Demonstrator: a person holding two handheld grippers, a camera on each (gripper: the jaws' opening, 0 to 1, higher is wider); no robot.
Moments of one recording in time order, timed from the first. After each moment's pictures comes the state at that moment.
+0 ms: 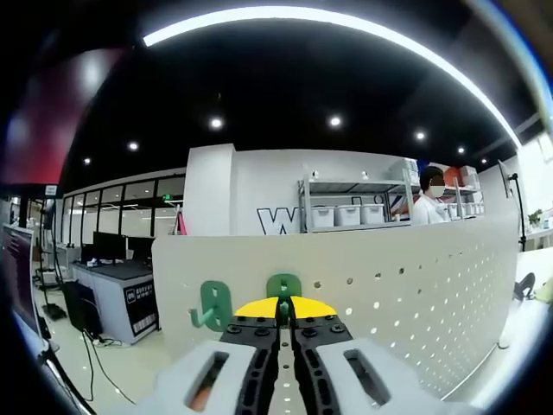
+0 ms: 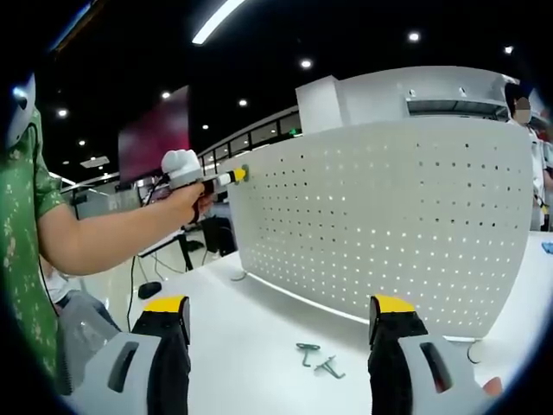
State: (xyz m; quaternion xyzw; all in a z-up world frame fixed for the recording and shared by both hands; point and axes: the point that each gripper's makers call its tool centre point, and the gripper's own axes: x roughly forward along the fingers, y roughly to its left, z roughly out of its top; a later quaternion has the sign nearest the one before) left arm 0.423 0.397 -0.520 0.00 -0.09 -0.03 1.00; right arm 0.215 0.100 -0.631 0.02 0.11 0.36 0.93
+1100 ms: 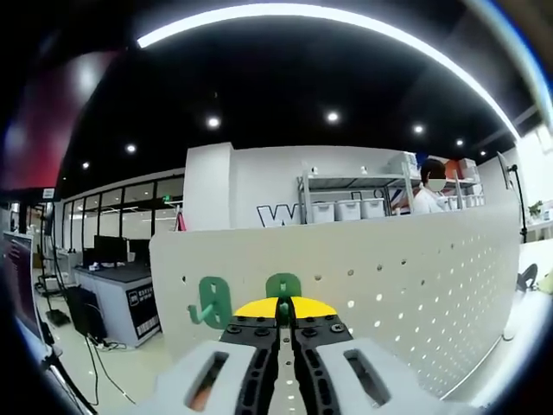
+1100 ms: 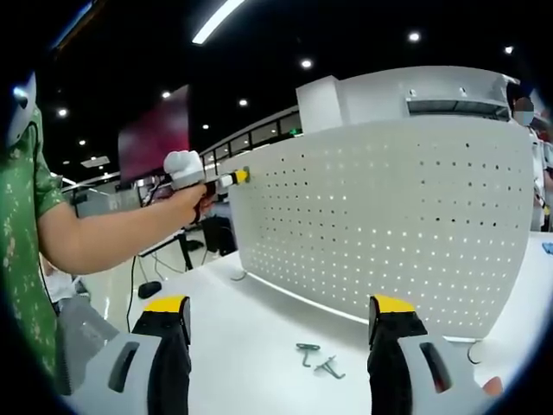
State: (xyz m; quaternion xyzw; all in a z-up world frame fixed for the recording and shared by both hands) left arm 0.423 0.395 -0.526 0.02 -0.08 -0.03 1.00; right arm 0.216 0.102 -0.633 0.02 0.11 0.36 0.93
